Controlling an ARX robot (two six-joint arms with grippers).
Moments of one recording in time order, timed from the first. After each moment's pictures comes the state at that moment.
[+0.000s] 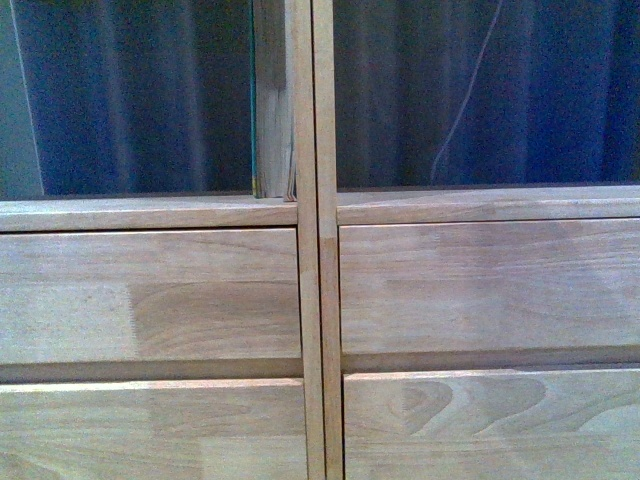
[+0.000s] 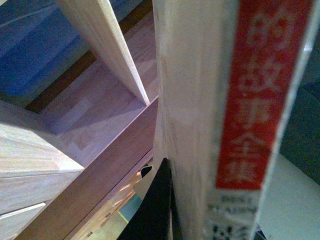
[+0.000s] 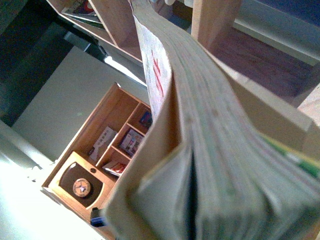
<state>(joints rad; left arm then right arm) -0.29 1.19 1.01 0.87 0.60 -1.25 0.40 1.16 0.95 0.81 -0.43 1.42</state>
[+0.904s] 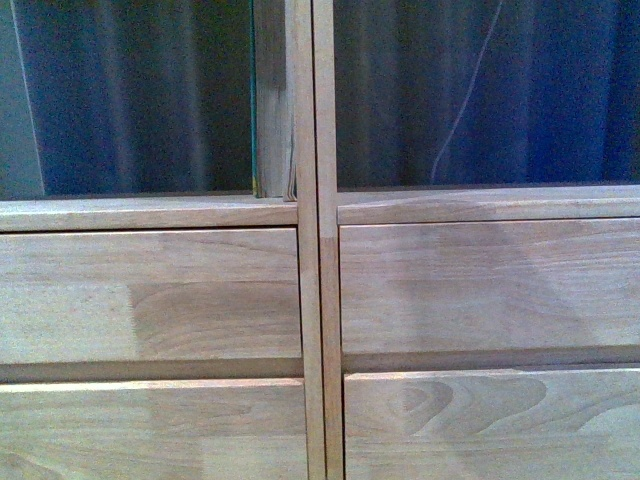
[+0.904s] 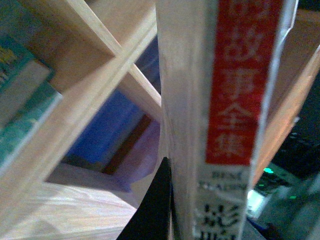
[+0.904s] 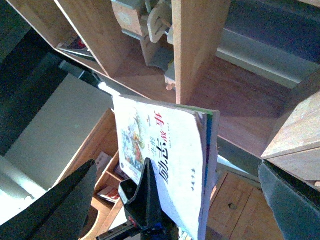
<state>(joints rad) -0.12 1.03 0.96 0.70 0.41 -0.80 0.38 1.16 0.94 0.80 -0.38 1.43</state>
